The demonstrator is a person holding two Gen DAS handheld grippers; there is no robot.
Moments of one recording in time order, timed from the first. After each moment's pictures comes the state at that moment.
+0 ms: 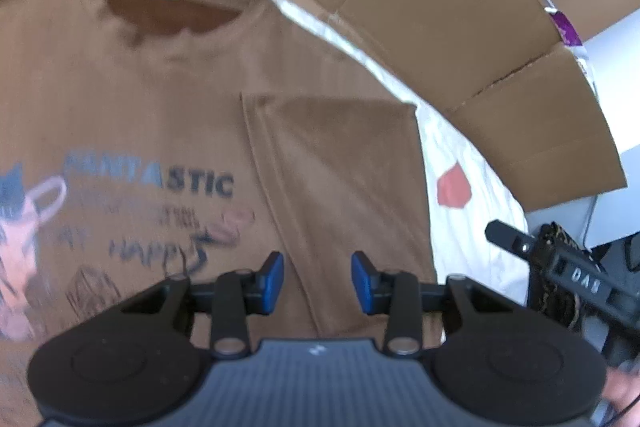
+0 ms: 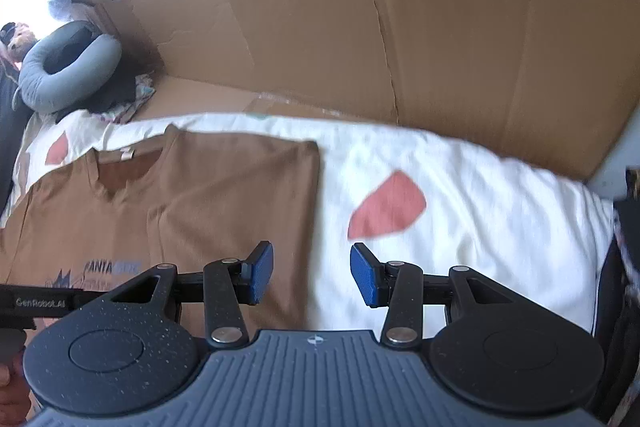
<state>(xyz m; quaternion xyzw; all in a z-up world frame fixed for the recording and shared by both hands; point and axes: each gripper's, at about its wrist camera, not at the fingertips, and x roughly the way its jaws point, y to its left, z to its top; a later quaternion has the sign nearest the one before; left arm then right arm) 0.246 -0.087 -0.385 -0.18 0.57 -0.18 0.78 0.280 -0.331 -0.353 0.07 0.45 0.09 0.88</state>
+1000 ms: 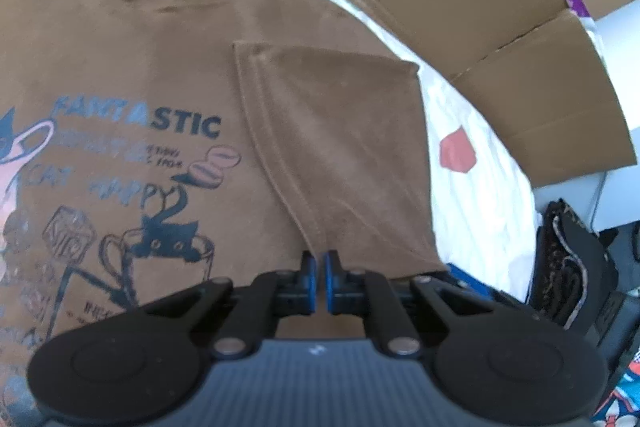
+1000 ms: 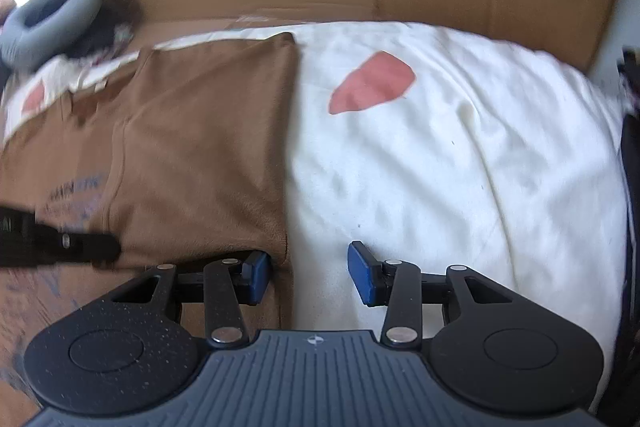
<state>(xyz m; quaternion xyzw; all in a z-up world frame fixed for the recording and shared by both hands) 0.228 -0.104 -0.395 -0.16 0.60 -0.17 0.77 0.243 -0.336 -0.422 0.09 0.49 0.07 0.87</state>
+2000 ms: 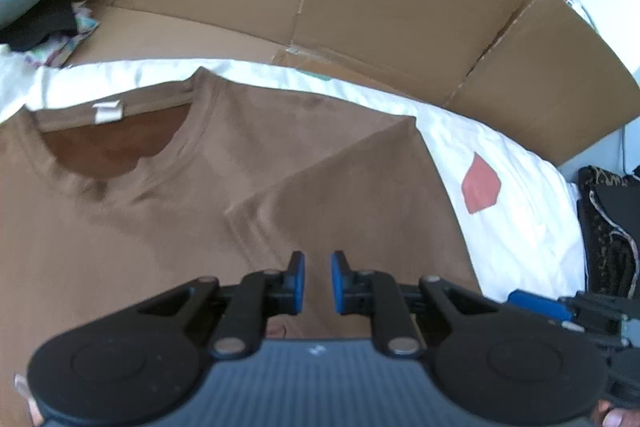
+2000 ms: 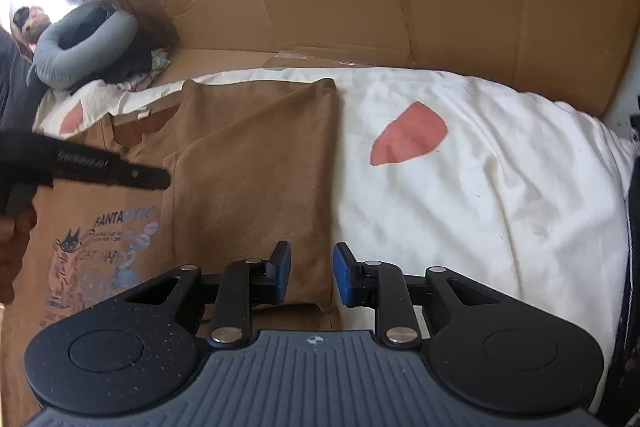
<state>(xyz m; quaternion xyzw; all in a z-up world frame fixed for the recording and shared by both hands) 0.309 -0.125 -0.373 0.01 0.53 -0.23 0.81 0.256 -0.322 -0.385 0.09 0.46 0.11 0.87</state>
